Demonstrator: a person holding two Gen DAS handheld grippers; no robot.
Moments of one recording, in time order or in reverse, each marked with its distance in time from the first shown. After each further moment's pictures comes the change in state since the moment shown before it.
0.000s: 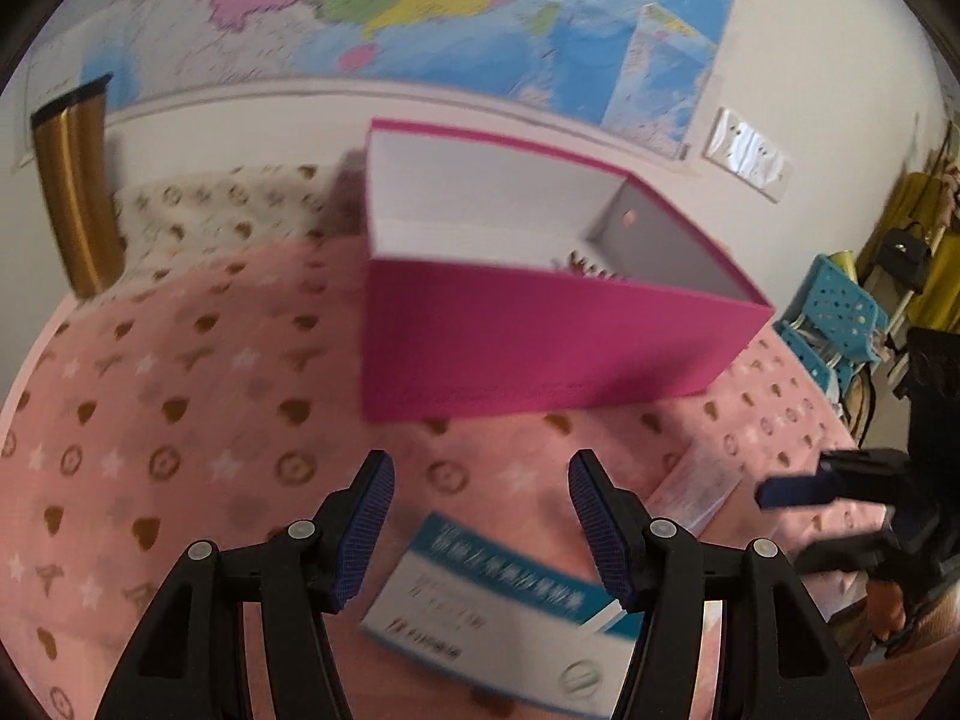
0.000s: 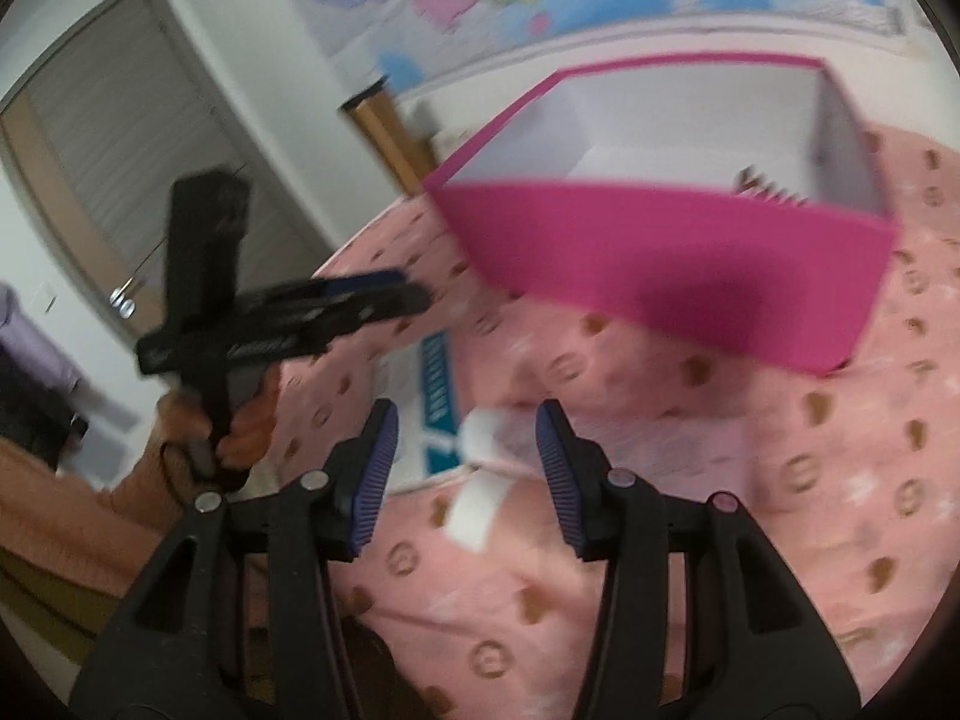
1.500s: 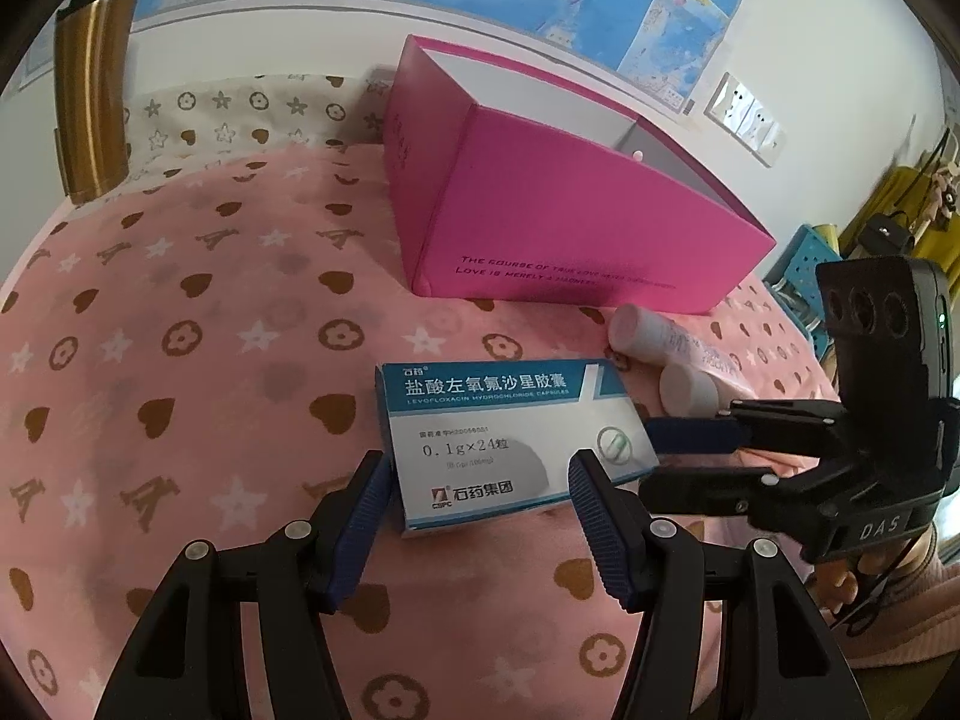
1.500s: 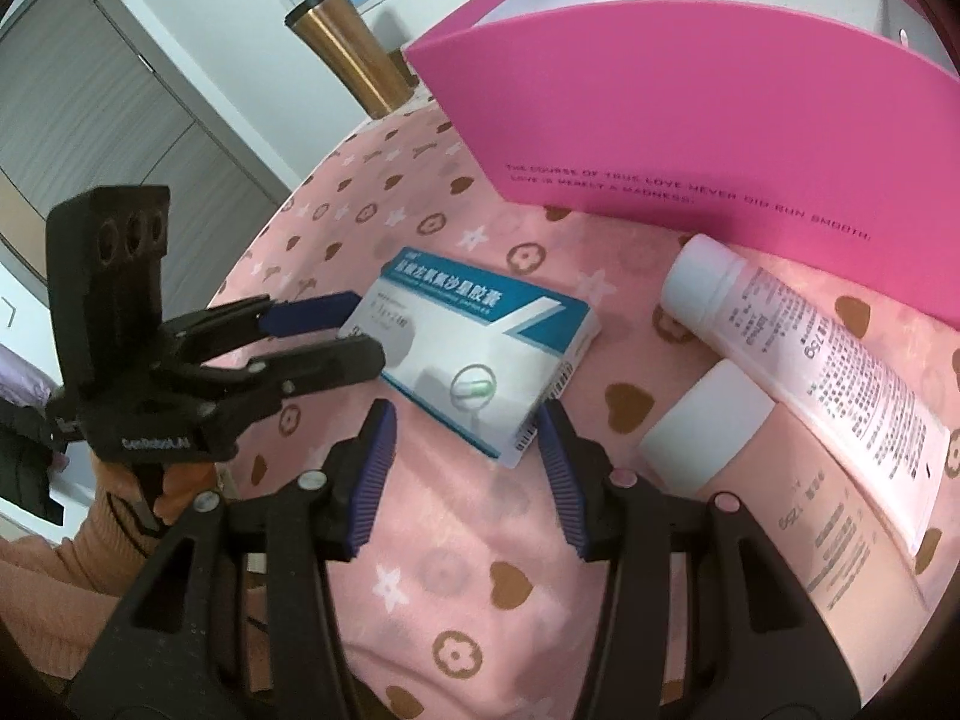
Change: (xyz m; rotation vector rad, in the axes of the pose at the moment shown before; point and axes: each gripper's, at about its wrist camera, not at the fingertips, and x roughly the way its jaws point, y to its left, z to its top) left arm 0.001 0.041 -0.039 -0.009 0.118 -0.091; right arm 0.103 0.012 0.015 0.105 0.140 -0.083
